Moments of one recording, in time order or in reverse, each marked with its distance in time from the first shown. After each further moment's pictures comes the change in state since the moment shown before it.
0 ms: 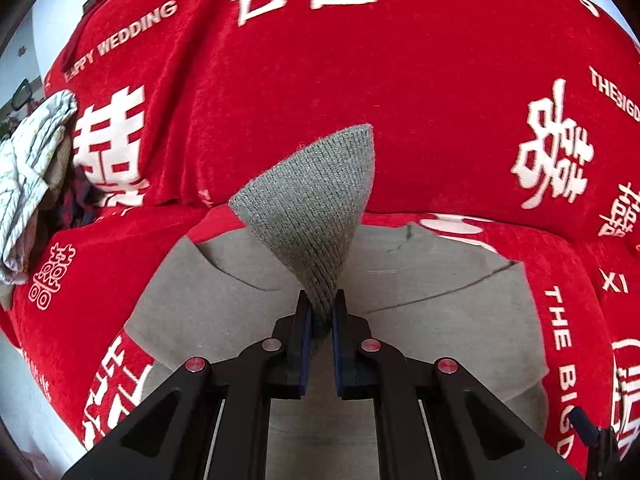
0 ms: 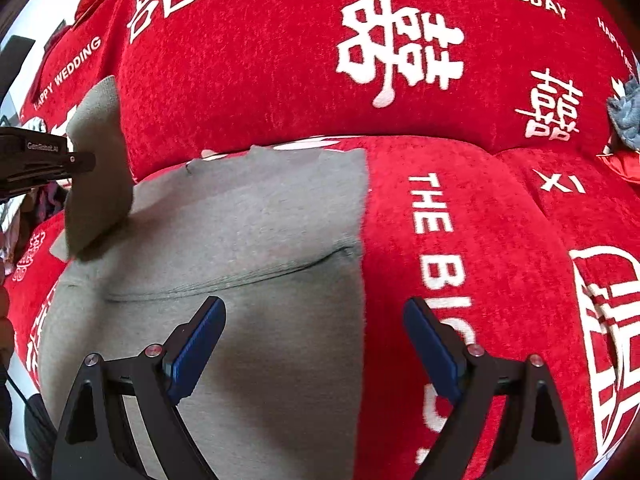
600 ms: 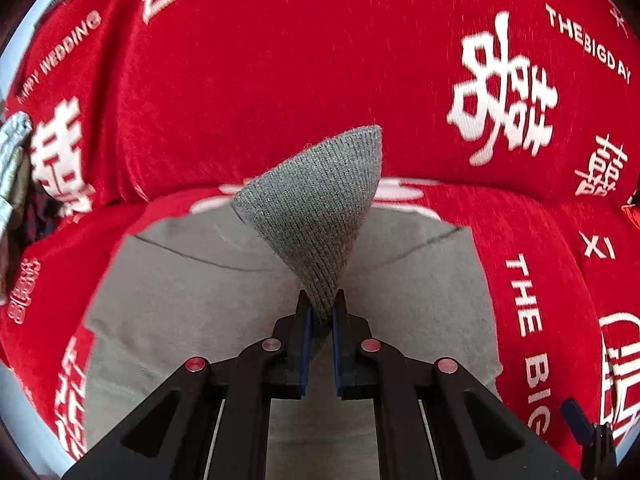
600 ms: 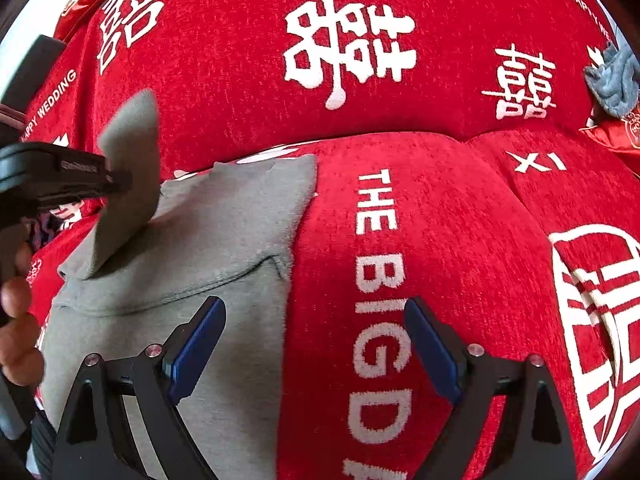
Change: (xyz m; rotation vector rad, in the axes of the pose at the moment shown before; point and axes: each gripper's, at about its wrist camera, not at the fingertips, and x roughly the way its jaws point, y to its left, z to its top) left arm 0.032 -0.088 -0.011 0.090 0.104 -0.068; right arm -0.001 -0.050 -0.001 0.087 -0.020 -0.001
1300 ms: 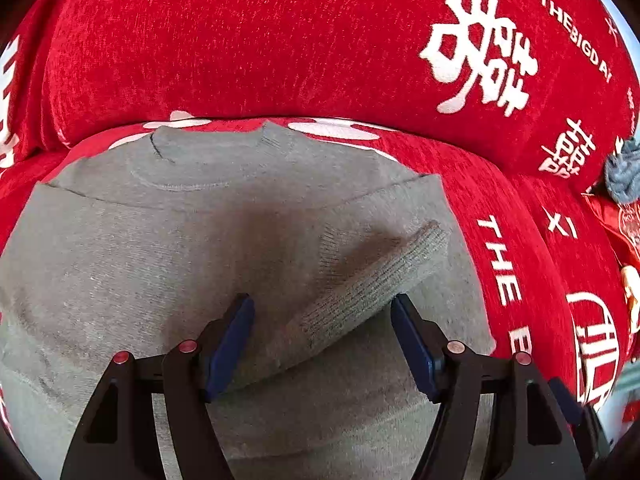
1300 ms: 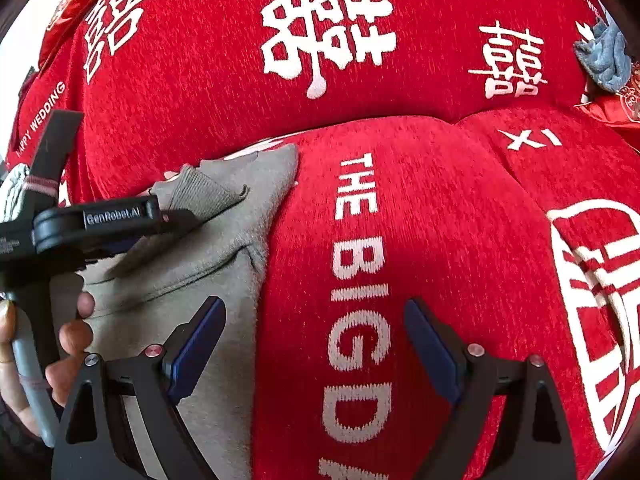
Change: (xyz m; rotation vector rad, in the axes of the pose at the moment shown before) left arm 0.046 -0.002 -0.029 -0.028 0.108 -0.262; right arm 0.002 -0.017 -0.002 0.052 0.017 0.012
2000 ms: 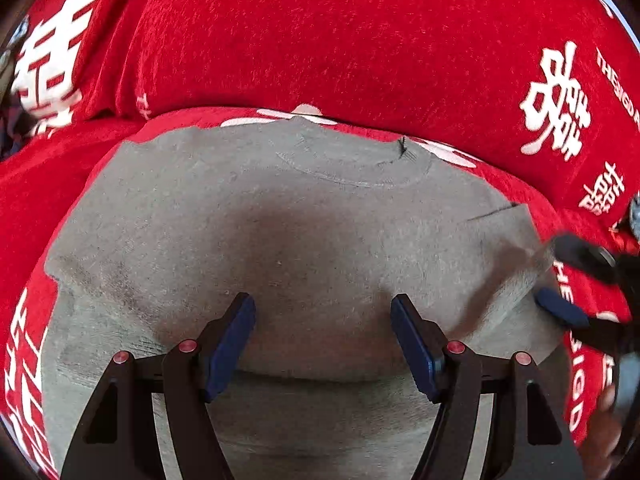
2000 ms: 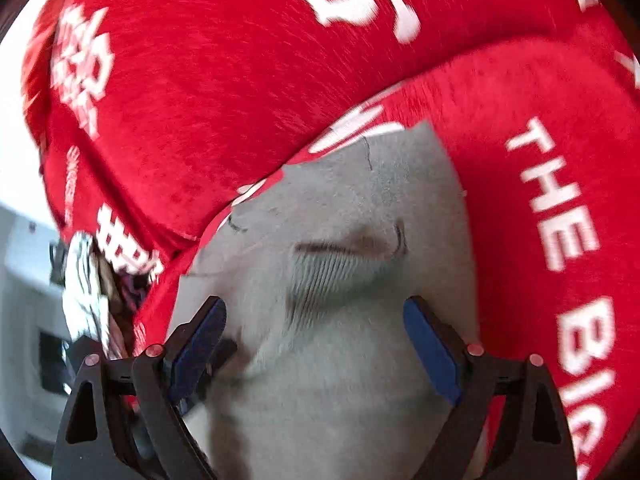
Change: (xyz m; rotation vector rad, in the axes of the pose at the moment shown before) left arm -0.019 0.108 -0.018 -0.097 -0.051 0.094; right arm 0.098 0.058 0.086 0.319 0.258 0.361
